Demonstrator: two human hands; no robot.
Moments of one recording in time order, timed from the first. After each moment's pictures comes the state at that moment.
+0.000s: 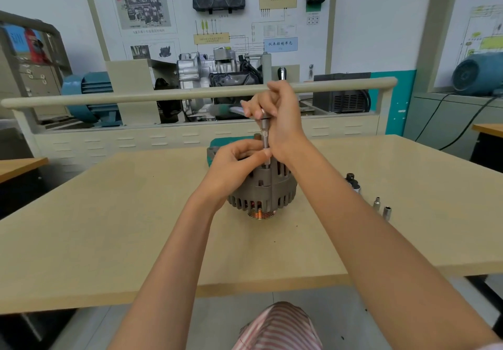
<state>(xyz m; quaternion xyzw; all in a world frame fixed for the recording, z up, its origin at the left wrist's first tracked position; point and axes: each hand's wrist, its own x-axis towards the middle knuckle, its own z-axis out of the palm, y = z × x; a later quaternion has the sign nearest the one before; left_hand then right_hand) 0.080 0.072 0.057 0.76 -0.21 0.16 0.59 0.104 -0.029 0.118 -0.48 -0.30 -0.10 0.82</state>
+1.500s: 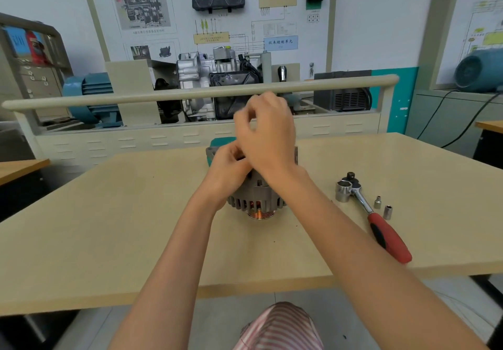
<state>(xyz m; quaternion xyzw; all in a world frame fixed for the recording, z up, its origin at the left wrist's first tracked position) 0.081 0.071 0.055 0.76 -0.19 0.20 0.58 0.088 -0.017 0.094 -0.74 -0.21 -0.48 0.41</state>
